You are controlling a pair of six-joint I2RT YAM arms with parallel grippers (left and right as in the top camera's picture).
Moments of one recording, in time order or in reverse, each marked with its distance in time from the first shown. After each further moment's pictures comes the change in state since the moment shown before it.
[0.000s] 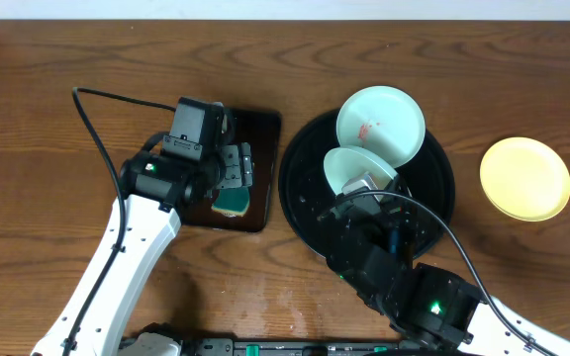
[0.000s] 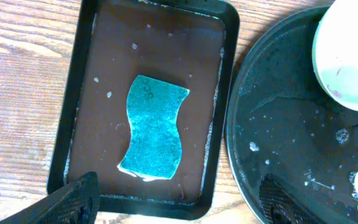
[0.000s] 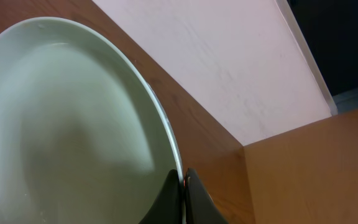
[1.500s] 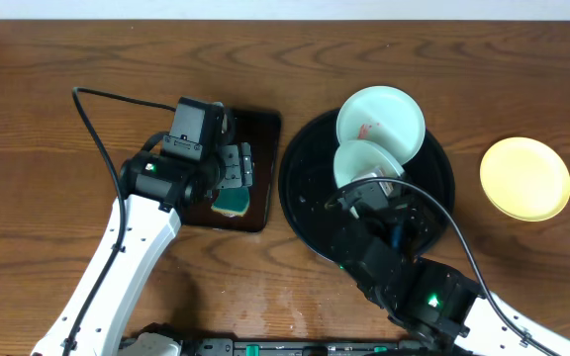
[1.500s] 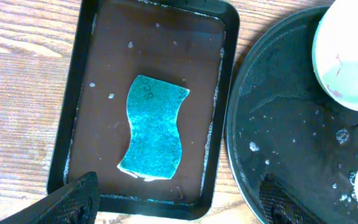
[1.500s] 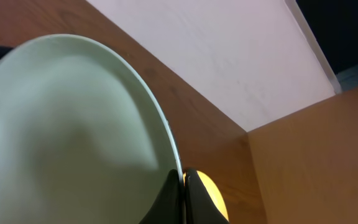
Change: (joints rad) left arm 0.000 0.000 0.000 0.000 0.000 0.000; right arm -0.045 0.021 0.000 -0.018 0.002 0.095
